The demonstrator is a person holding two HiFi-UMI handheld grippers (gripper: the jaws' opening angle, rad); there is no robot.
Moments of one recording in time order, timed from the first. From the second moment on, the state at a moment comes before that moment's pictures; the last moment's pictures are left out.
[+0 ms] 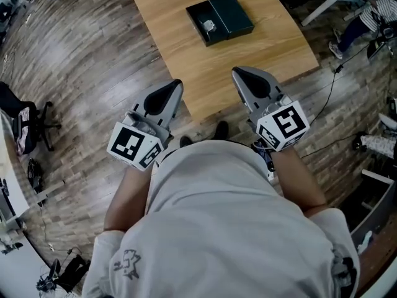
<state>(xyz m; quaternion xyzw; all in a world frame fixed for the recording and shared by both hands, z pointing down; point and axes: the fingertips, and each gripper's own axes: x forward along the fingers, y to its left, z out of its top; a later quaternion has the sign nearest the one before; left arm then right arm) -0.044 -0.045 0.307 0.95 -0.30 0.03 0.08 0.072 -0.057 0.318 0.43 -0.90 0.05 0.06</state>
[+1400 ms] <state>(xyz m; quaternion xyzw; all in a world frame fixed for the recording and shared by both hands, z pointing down) -0.101 0.057 0.285 0.96 -0.26 -0.02 0.08 0.026 0.073 0.292 0.45 -0.89 0.04 0.06</state>
